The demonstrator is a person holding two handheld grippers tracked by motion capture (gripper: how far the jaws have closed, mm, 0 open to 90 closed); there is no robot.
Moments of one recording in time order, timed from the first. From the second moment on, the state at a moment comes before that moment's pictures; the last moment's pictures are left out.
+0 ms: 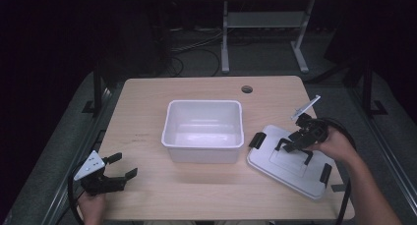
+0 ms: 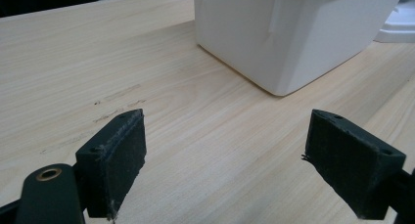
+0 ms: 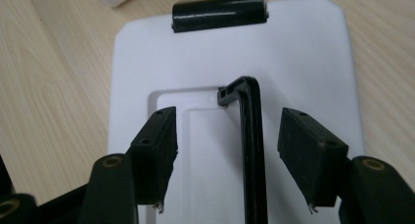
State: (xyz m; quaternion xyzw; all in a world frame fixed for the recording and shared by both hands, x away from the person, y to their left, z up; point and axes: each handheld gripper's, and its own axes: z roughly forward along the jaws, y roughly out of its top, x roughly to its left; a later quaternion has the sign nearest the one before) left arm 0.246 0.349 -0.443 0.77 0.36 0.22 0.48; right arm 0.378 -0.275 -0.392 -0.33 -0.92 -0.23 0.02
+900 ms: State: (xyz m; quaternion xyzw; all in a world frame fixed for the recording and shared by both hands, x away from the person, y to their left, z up) left arm 0.246 0.347 -0.444 0.77 0.36 0.22 0.48; right arm 0.364 -0.292 -0.403 -0.32 -0.91 -0.25 0.02
